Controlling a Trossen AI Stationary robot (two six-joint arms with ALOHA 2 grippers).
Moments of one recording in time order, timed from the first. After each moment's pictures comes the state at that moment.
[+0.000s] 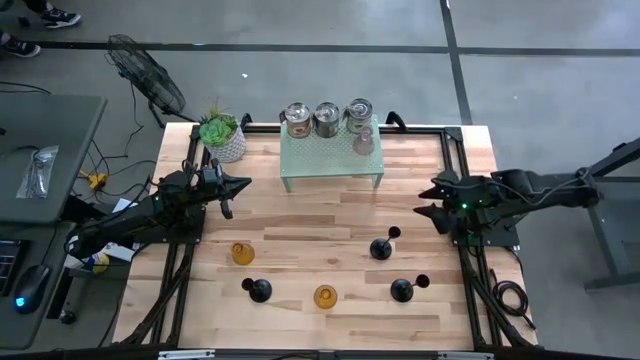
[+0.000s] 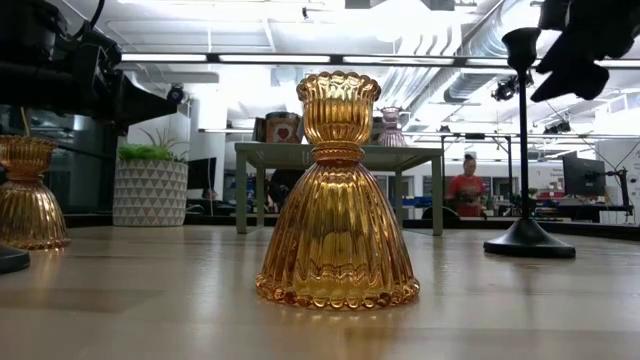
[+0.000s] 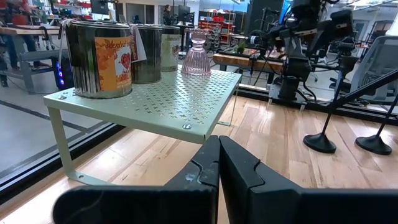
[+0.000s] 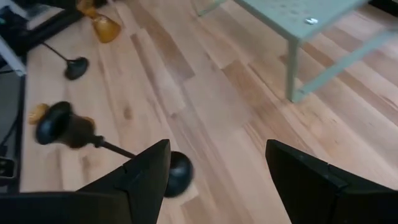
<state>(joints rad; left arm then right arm) 0.37 0.01 0.03 0.00 0.03 -0.08 0.13 0.51 0.66 -0.84 0.24 0.62</state>
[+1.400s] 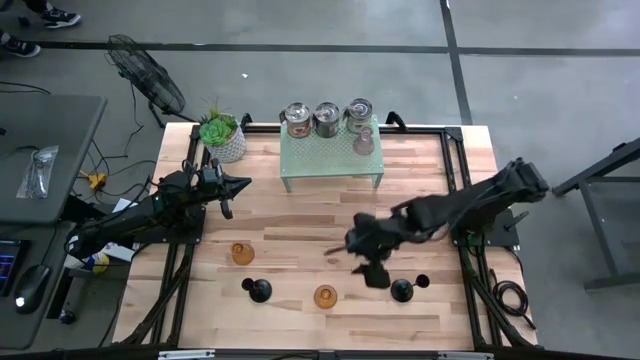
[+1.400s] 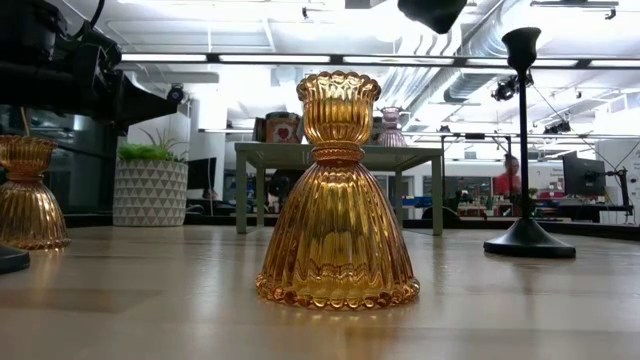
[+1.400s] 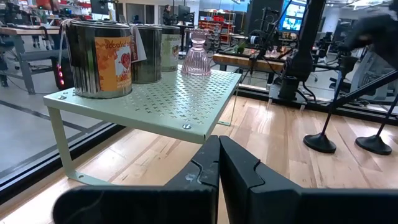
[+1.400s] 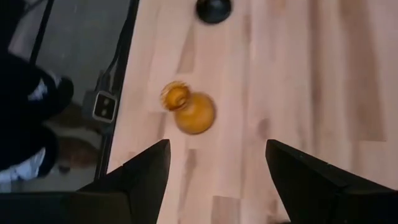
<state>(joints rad) 0.37 0.01 0.03 0.00 0.03 -0.08 0.33 1.57 1.38 -0.70 -0.09 0.33</state>
